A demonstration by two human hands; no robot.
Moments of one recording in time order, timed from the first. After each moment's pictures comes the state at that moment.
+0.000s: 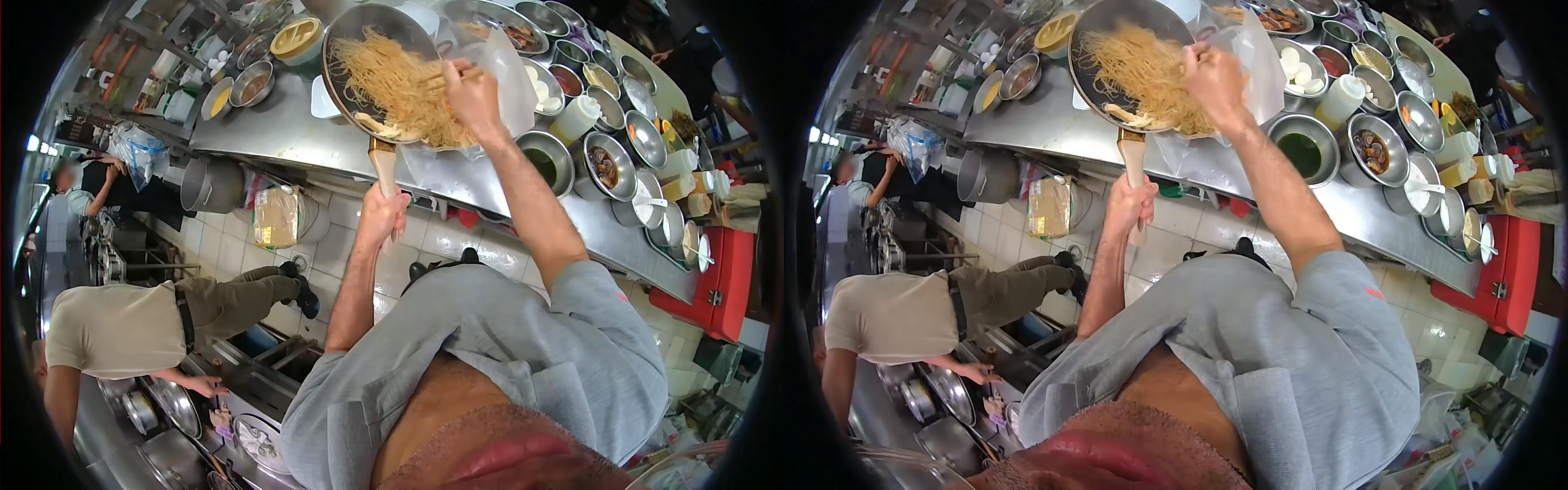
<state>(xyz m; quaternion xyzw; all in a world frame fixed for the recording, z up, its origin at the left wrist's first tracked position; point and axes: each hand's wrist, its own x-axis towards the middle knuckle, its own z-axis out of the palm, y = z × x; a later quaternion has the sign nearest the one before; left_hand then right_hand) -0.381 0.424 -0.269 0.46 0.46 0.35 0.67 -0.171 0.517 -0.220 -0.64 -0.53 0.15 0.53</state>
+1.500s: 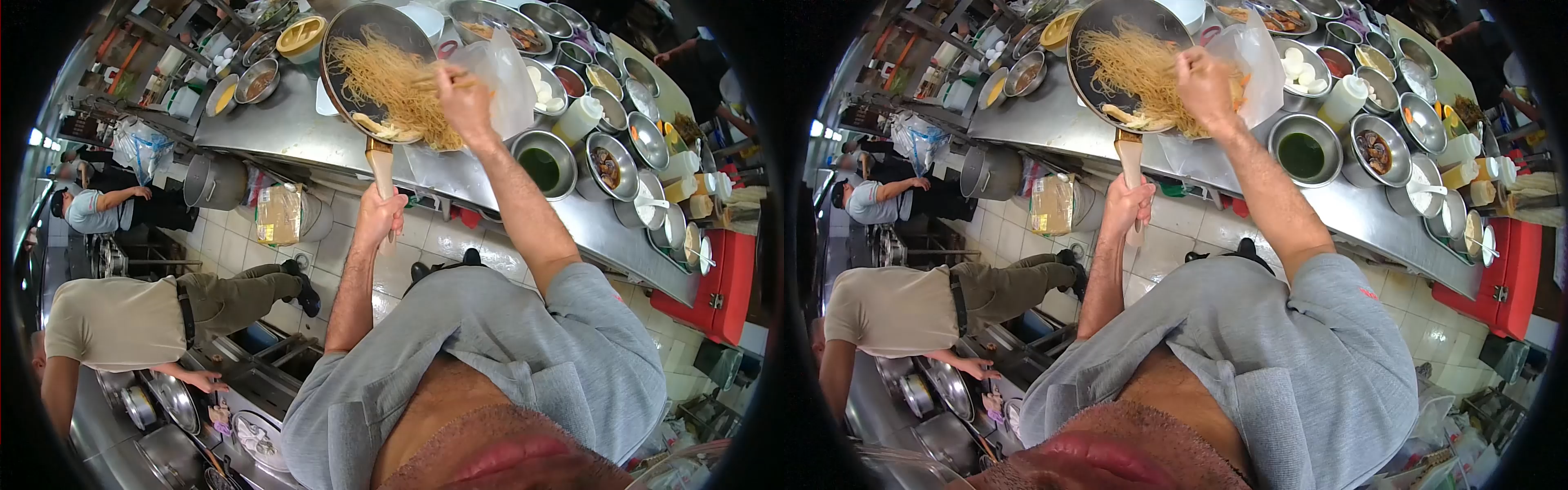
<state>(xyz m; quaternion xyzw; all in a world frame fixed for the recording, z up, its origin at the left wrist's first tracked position) -0.393 0.421 -0.273 0.46 0.45 0.35 0.68 -0.189 0.507 -0.219 -0.61 -0.49 0.14 0.61</state>
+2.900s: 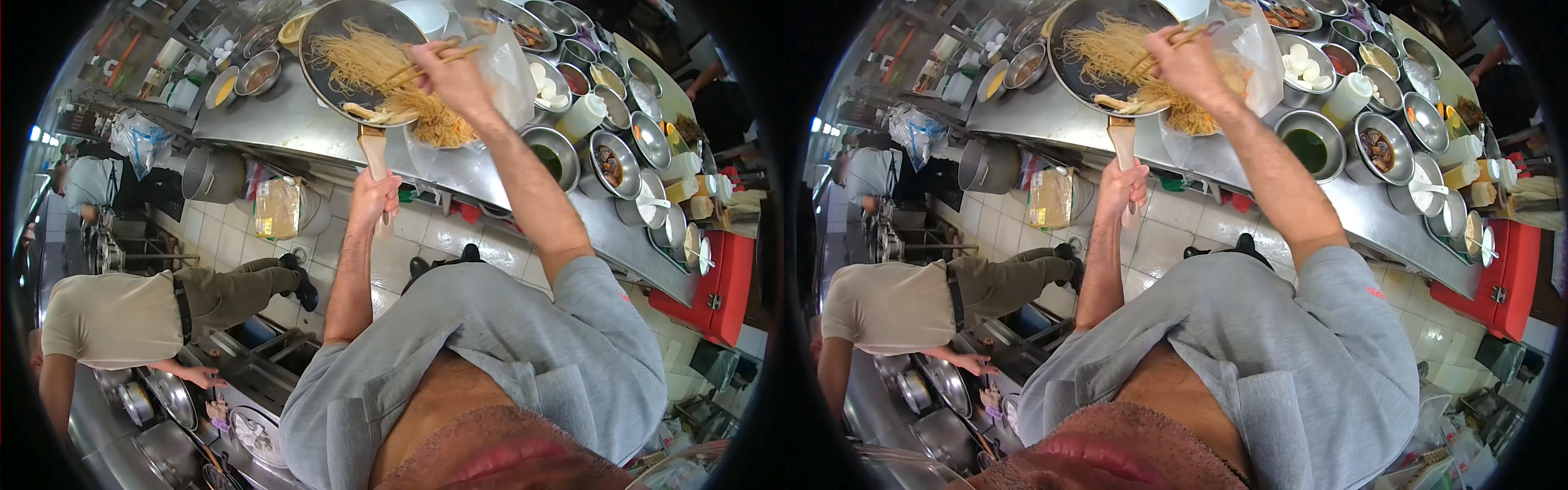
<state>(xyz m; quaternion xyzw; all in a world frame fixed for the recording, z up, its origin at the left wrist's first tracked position) -0.398 0.440 -0.270 0.41 0.43 0.38 0.71 -0.204 0.513 -0.179 -0.49 -0.51 0.37 0.61</state>
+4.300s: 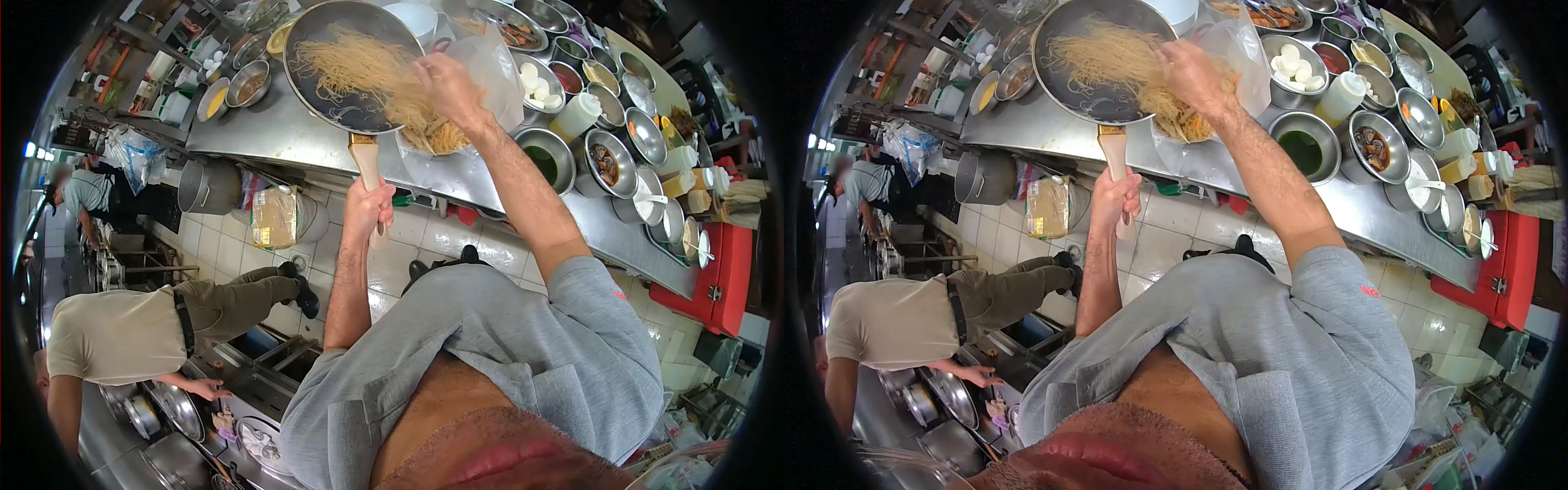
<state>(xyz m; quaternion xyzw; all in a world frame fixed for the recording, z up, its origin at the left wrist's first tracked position) -0.399 0.441 -0.264 0.41 0.44 0.38 0.70 -0.182 0.545 -0.229 -0.53 -0.64 0.01 0.56</state>
